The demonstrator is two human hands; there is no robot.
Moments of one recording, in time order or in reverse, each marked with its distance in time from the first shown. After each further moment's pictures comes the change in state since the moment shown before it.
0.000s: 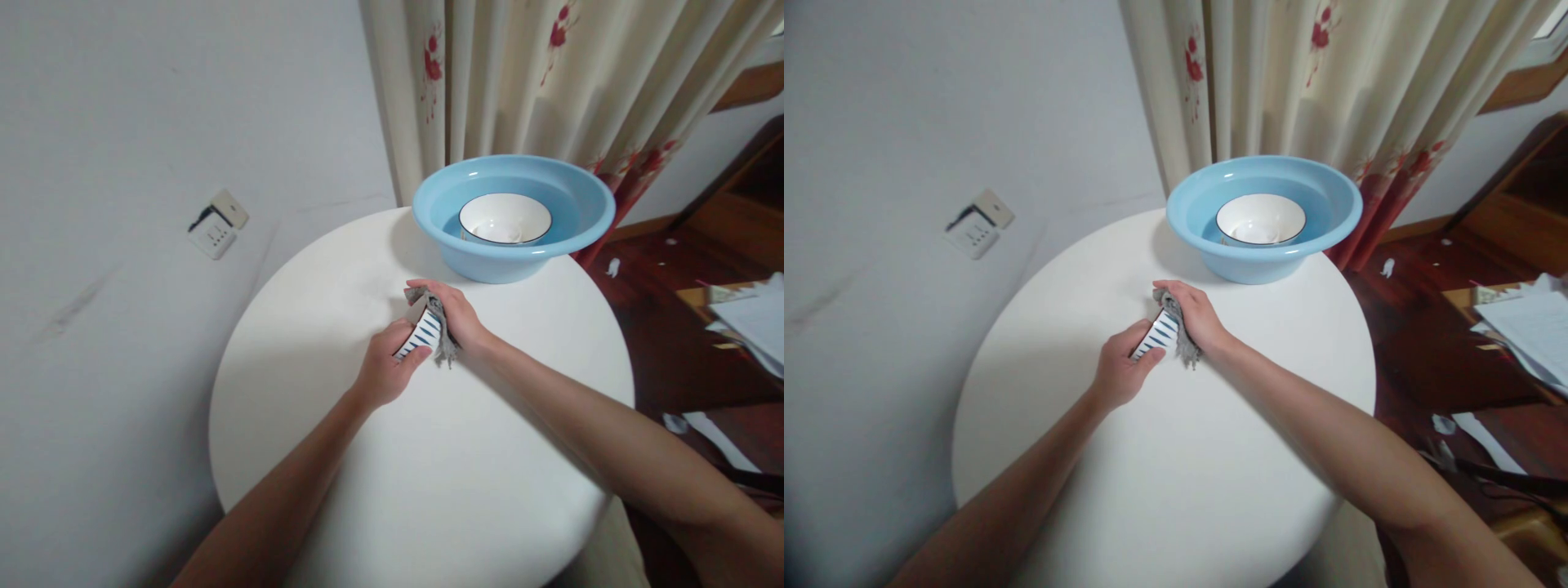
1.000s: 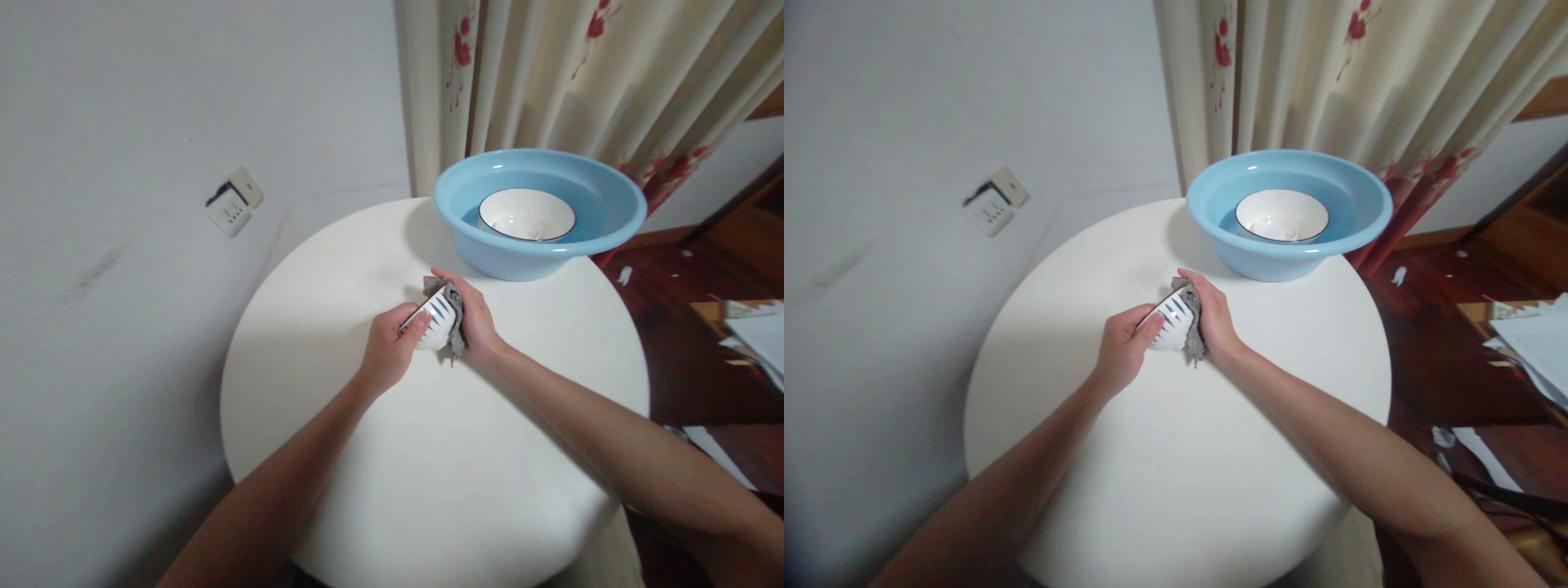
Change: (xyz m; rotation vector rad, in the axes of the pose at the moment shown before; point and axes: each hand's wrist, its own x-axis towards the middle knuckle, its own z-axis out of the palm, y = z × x) left_hand -0.001 0.005 -0.009 -0.216 0.116 -0.287; right_hand -0.013 0.009 0.014 0.146 0.164 0.031
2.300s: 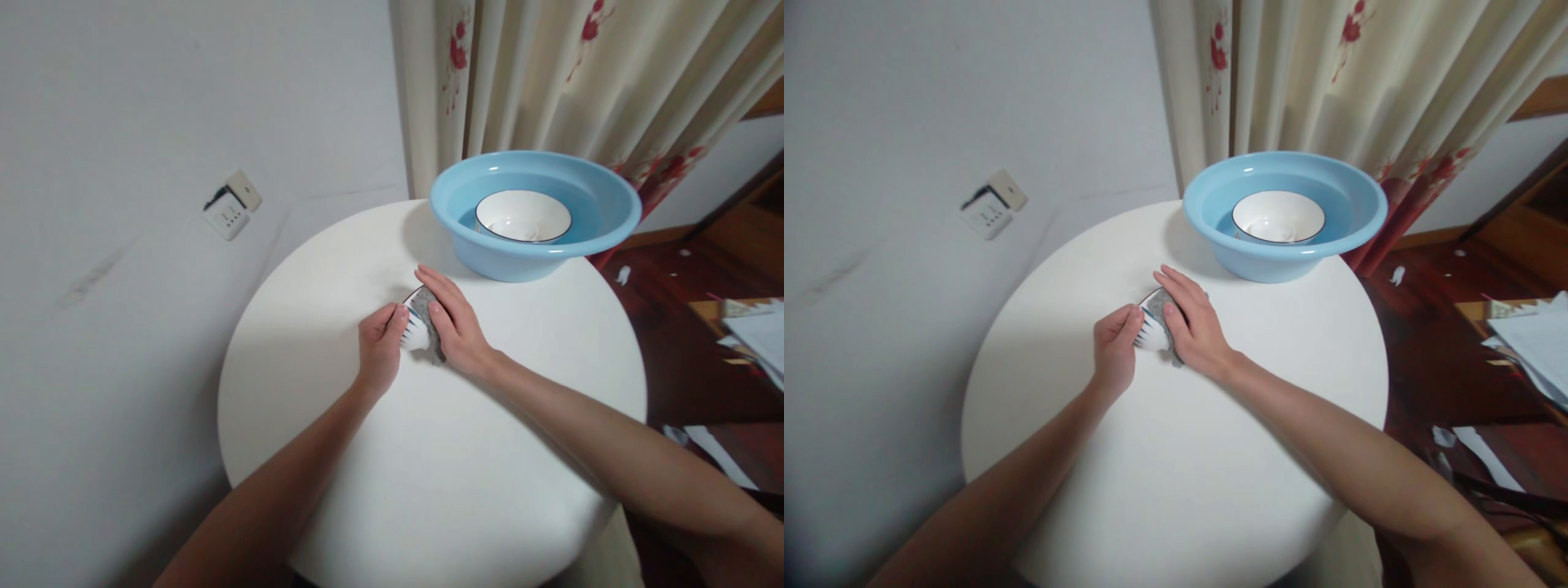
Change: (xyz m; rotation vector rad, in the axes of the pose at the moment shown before) left_hand -0.001 -0.013 0.009 -0.199 0.237 0.009; right_hand -0.016 -0.006 -0.001 -0.537 -0.247 -0.525
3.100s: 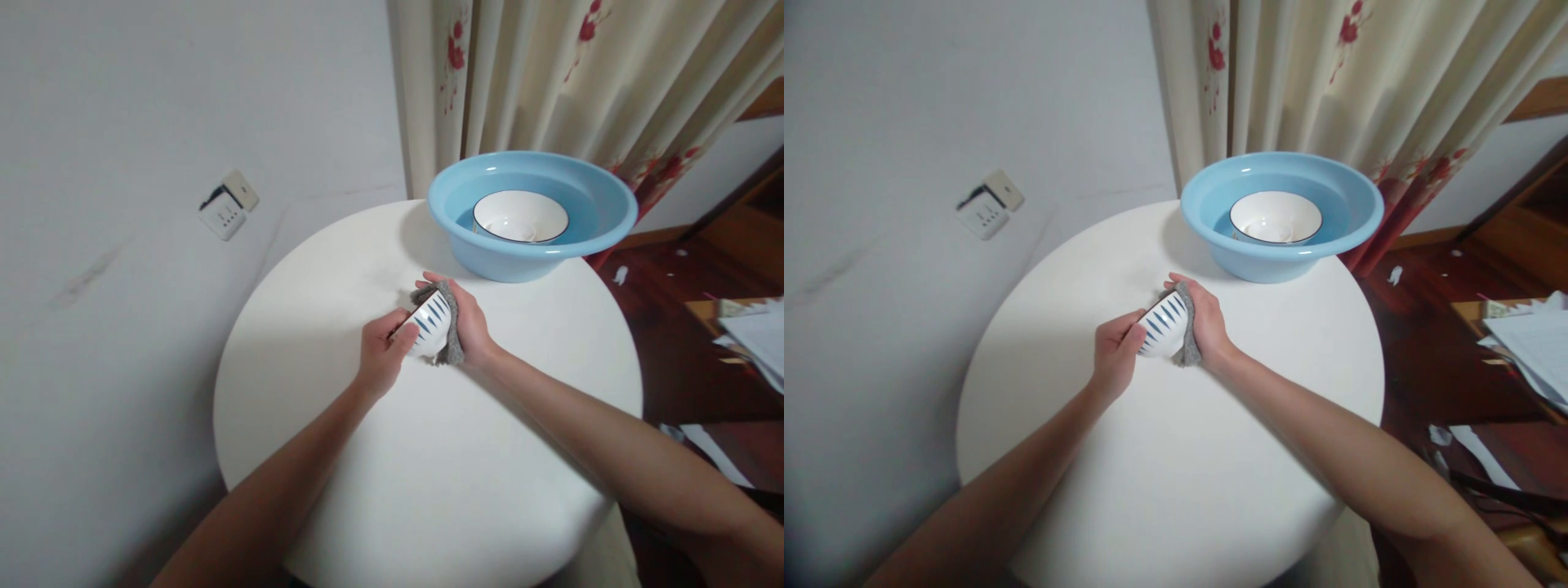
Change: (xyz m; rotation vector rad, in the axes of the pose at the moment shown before) left_hand -0.003 0.001 -0.003 0.035 -0.148 0.044; right_hand 0.013 0.005 0.007 0.599 0.261 0.594
